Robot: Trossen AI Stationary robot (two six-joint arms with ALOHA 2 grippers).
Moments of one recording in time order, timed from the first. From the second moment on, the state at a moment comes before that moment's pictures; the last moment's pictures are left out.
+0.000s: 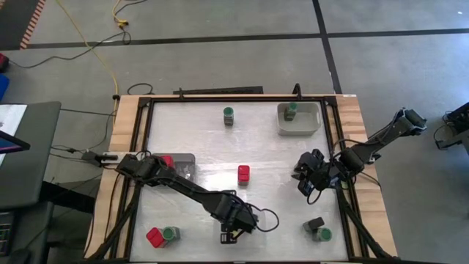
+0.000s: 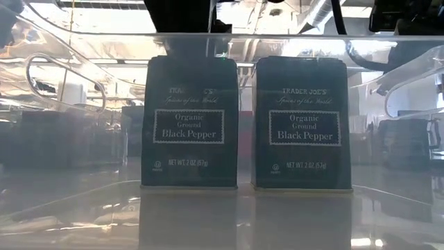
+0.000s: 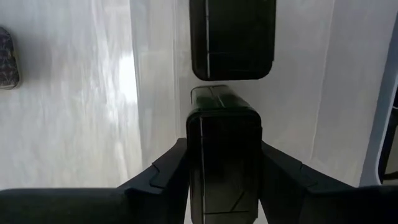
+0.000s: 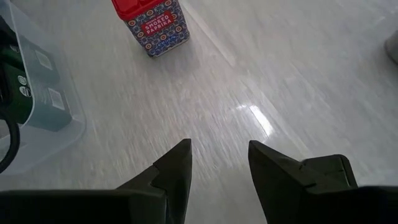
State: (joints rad) left arm -0.44 2.28 2.10 -1.18 -0.02 -0.43; right arm 0.53 0.96 0.69 -0.75 0.48 0.97
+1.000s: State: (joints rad) left arm -0.44 2.28 2.11 -1.20 -0.01 -0.46; right arm 0.53 0.96 0.69 -0.75 0.48 0.97
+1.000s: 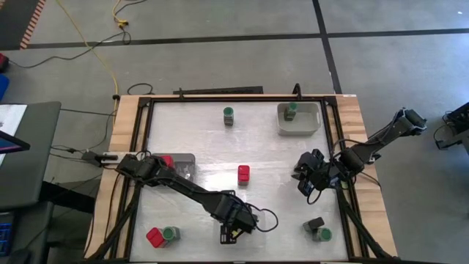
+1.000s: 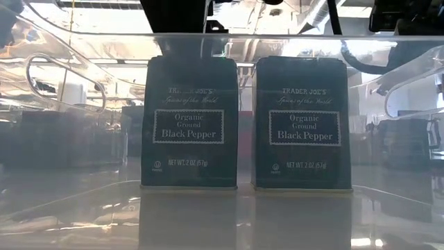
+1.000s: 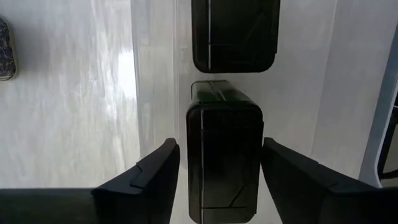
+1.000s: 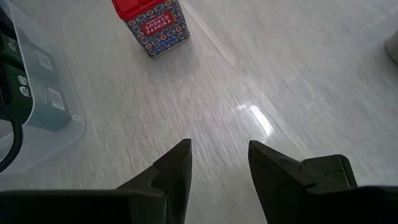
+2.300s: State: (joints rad) left arm -0.63 2.15 2.33 -1.55 -0.45 -0.54; right arm 0.50 0.96 0.69 -0.63 0.48 1.05
